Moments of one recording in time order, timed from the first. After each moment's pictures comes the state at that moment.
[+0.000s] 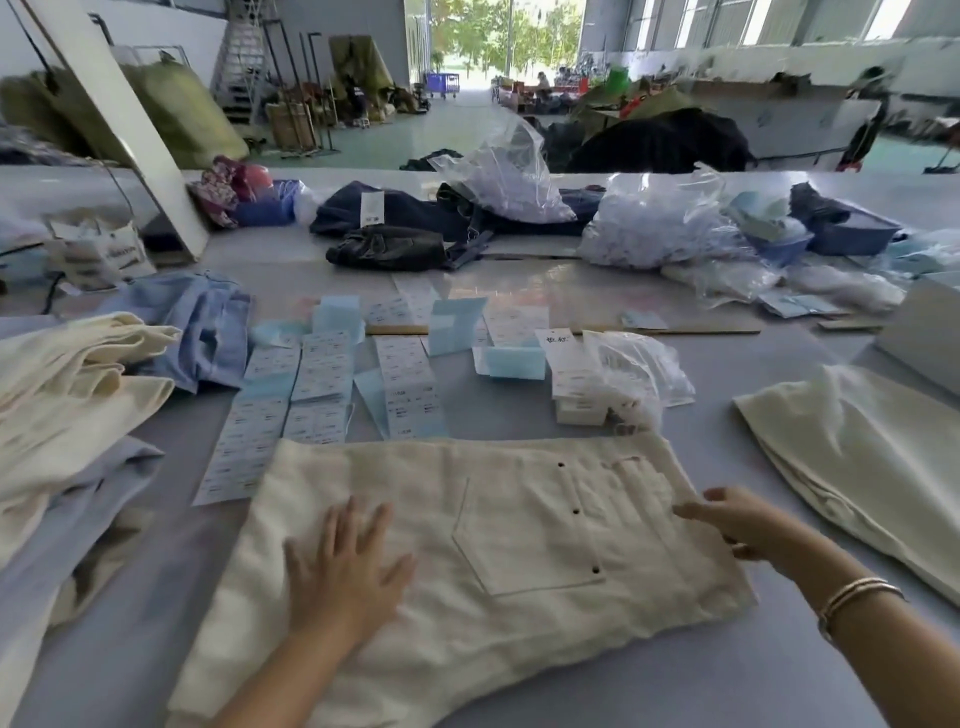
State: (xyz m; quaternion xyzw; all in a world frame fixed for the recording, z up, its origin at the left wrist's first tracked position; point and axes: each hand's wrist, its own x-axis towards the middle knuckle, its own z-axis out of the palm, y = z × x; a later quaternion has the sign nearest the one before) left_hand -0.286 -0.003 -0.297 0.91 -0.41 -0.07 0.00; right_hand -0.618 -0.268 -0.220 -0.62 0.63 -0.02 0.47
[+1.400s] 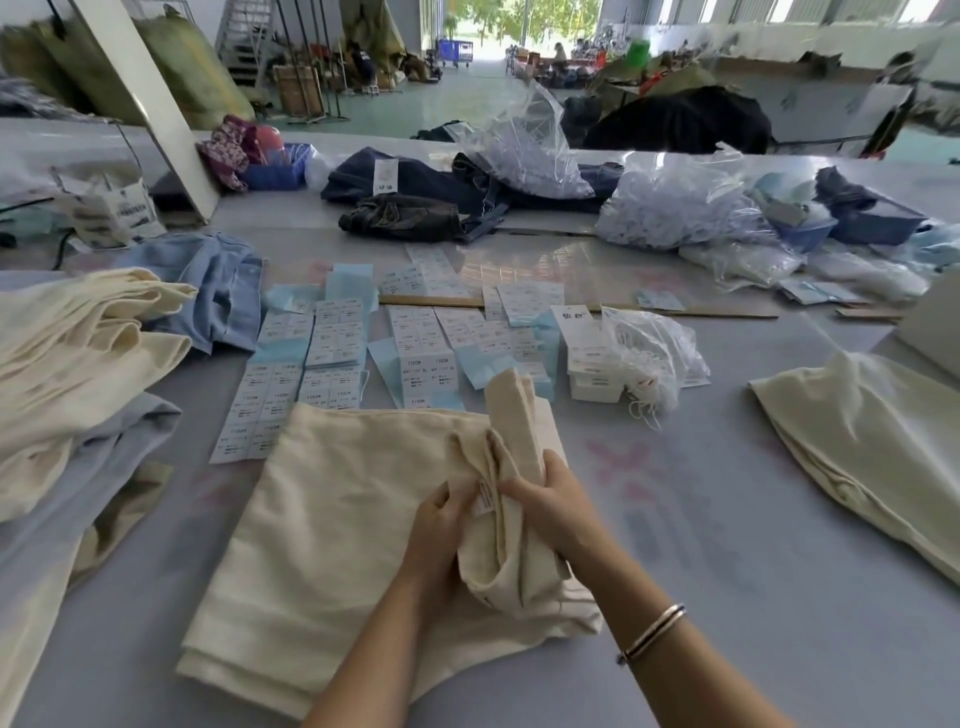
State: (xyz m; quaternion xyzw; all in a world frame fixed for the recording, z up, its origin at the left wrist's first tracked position) left_hand -0.358 -0.044 -0.259 0.56 -0.16 -0.45 0.67; right_hand -0.463 -0.127 -0.217 -0.69 0.45 -0.19 0.54
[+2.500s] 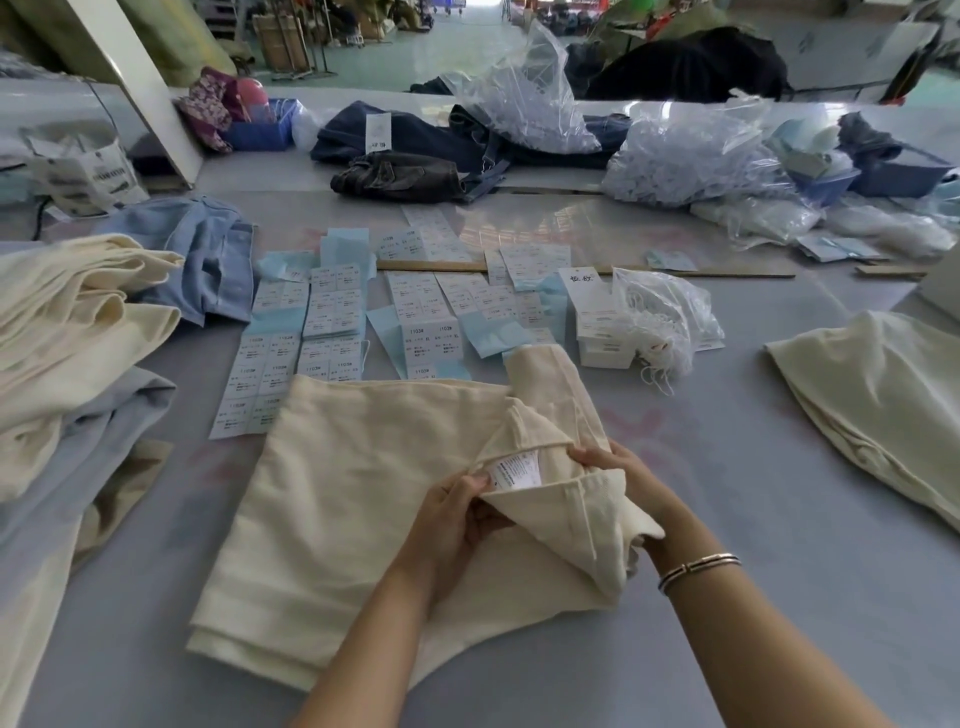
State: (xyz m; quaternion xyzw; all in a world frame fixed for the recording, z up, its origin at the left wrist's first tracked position) left_hand -0.361 -0.030 -0.264 0.46 -0.18 -0.53 0.69; right_hand -0.506 -0.180 -0.244 -0.45 0.36 -0.18 0.79
